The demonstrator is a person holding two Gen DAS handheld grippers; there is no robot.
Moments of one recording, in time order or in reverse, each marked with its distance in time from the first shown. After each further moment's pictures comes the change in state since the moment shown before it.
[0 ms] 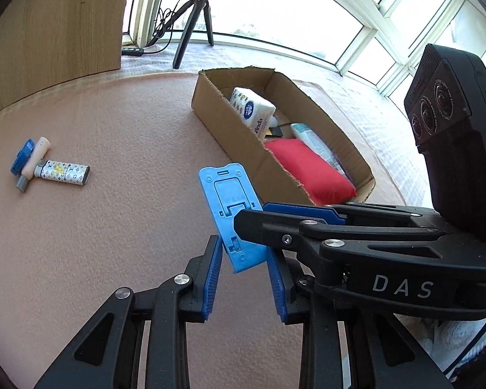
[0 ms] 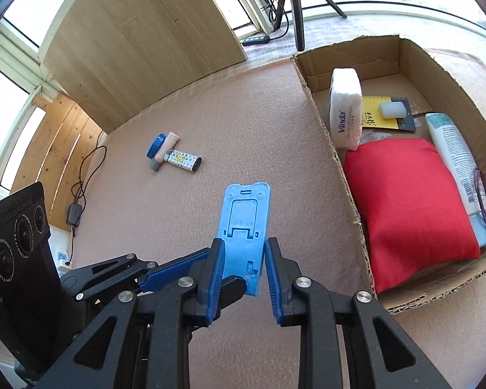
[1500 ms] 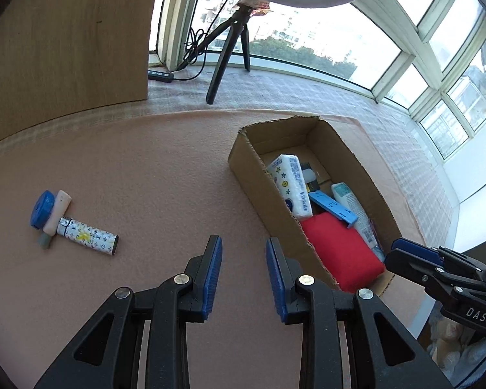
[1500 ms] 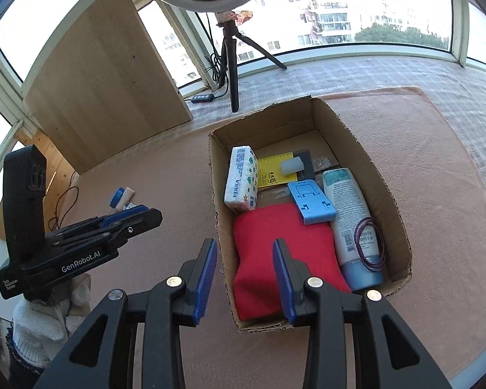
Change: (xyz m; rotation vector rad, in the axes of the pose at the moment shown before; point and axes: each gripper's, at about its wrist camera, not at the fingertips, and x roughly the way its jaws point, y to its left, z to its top) left arm 0.015 0.041 0.085 -0.117 -0.038 0.136; right arm -0.069 -0.056 0.024 0.013 -0.152 -0.138
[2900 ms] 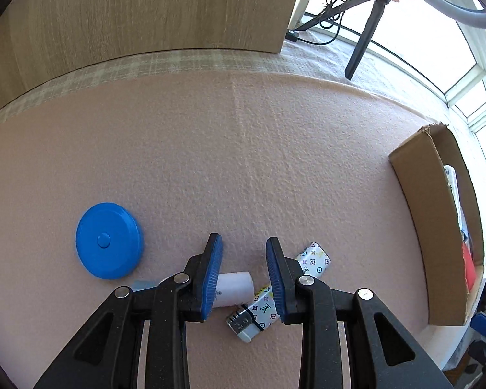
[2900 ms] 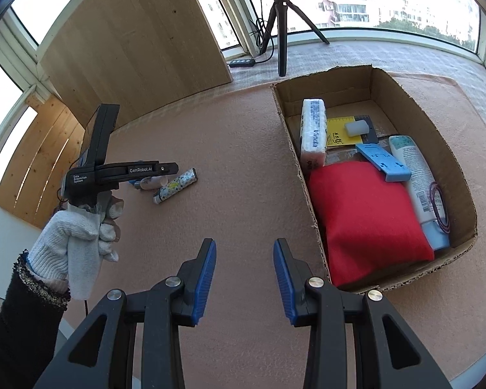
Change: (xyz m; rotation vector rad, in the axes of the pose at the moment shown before) left arm 0.051 0.156 0.001 -0.101 0.145 0.157; right arm 0.026 0.068 -0.037 -0.061 0.082 0.036
